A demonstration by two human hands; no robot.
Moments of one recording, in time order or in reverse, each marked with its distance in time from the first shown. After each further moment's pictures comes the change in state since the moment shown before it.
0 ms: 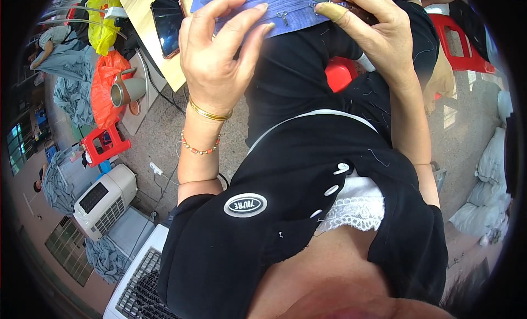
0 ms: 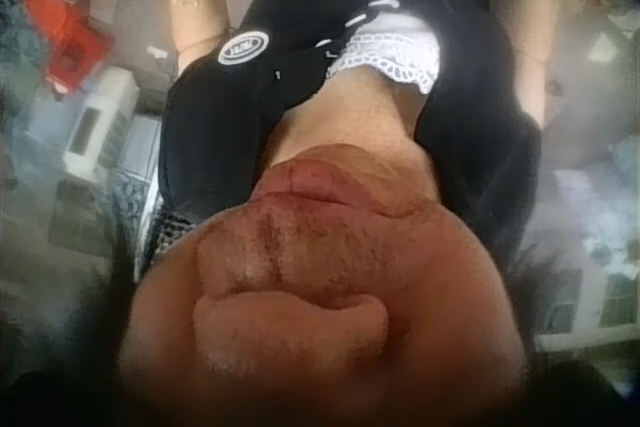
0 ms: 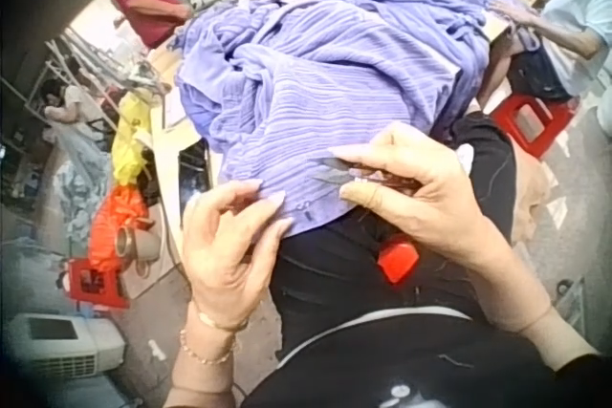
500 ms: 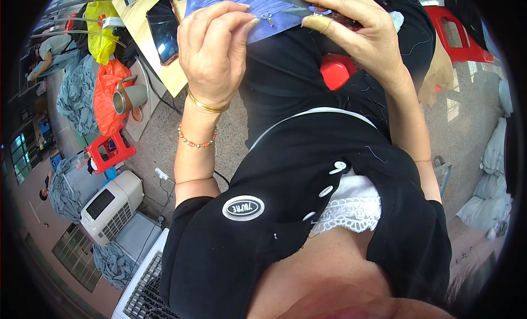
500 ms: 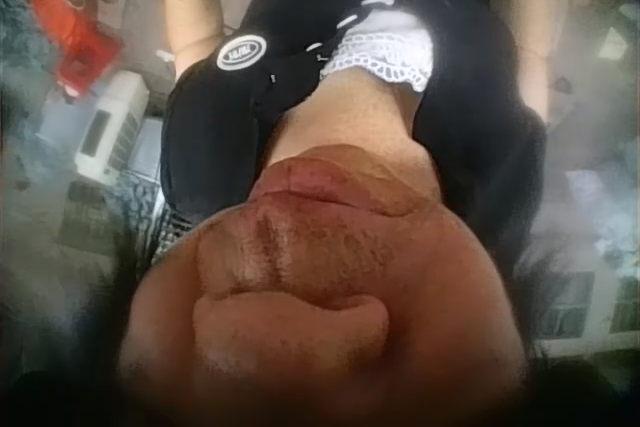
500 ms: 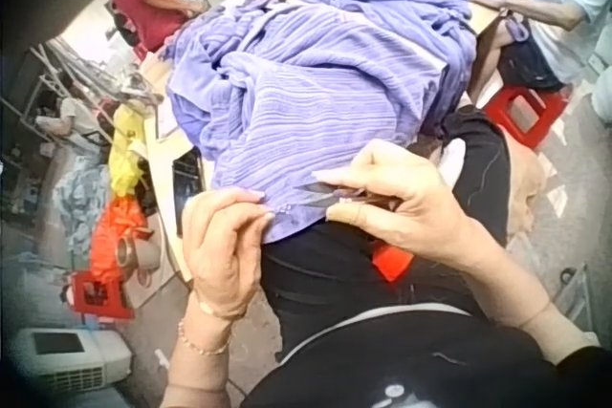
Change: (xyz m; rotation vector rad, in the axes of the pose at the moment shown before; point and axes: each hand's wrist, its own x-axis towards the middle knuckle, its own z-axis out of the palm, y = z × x) left_hand 0.005 -0.015 0.012 0.034 0.062 0.223; right_hand -0.012 0.012 -0.001 0.046 -0.058 -0.053
